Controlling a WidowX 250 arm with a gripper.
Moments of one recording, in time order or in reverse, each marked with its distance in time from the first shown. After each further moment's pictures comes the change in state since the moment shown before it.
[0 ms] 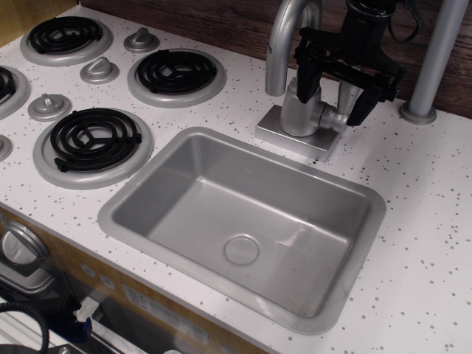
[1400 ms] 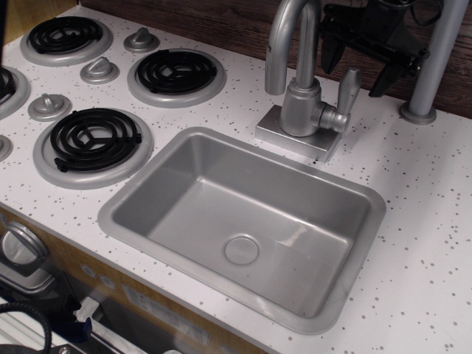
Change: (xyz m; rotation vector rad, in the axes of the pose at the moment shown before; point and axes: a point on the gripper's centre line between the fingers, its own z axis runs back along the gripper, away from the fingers) arm 0.042 -0.005 0.012 0.064 -0.245 -0.003
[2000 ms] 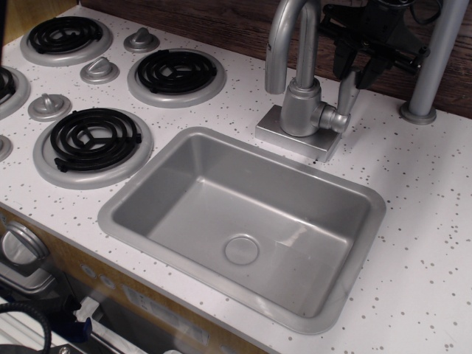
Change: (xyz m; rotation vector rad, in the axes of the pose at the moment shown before) arm 0.001 -0.001 -0.001 -0.019 -0.008 0.030
